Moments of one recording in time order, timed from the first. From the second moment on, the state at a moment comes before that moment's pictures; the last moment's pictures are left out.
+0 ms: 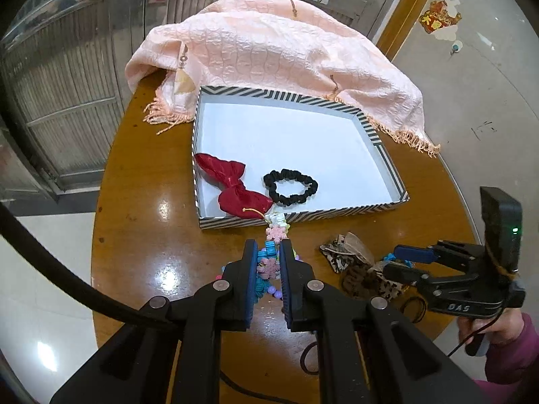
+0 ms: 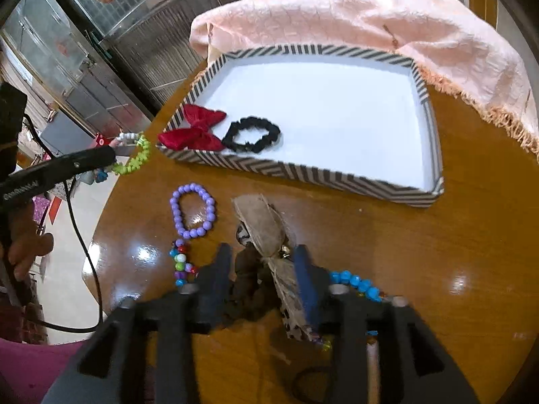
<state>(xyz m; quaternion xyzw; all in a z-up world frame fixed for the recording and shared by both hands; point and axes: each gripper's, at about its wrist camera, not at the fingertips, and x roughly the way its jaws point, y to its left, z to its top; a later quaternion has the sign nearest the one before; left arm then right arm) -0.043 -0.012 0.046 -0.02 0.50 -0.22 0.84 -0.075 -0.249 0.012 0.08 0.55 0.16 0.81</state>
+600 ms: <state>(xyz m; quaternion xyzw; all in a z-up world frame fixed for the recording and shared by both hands) -0.028 -0.014 0.066 -0.02 0.48 -0.21 0.85 -0.056 -0.261 0.051 0.13 0.51 0.22 0.82</state>
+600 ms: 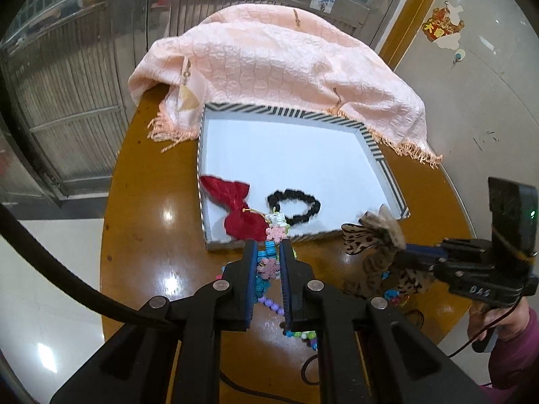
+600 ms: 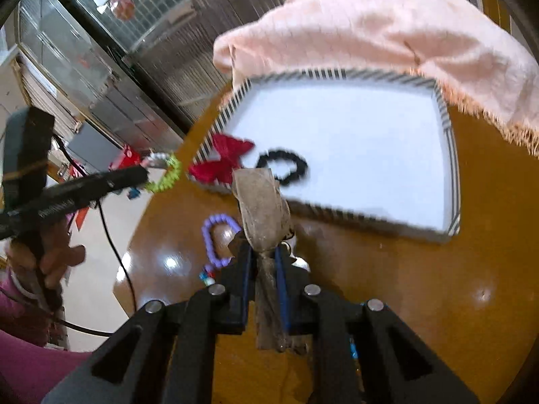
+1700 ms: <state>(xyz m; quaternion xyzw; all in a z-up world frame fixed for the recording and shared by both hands) 0.119 -0.070 0.023 0.03 0.51 -0.12 0.85 0.123 -0.266 0.004 0.17 0.50 0.18 0.83</state>
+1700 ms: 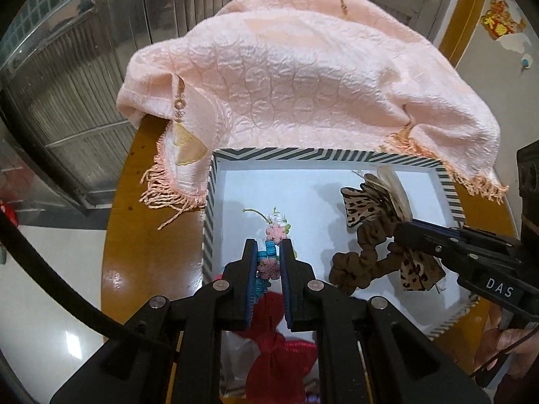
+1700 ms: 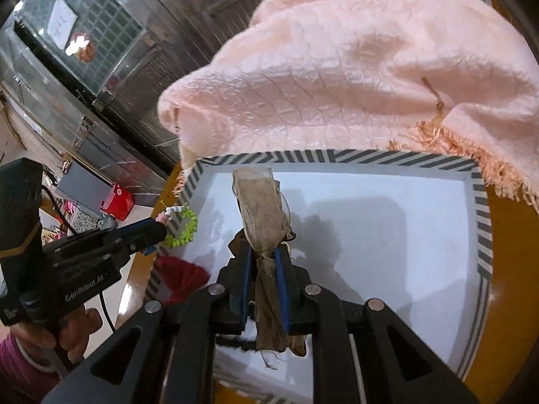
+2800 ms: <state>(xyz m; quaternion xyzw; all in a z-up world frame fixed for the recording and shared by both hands) 0.082 -0.051 0.032 0.01 0.50 -0.12 0.86 0.071 -0.265 0.028 0.13 0.50 0.16 0.84</state>
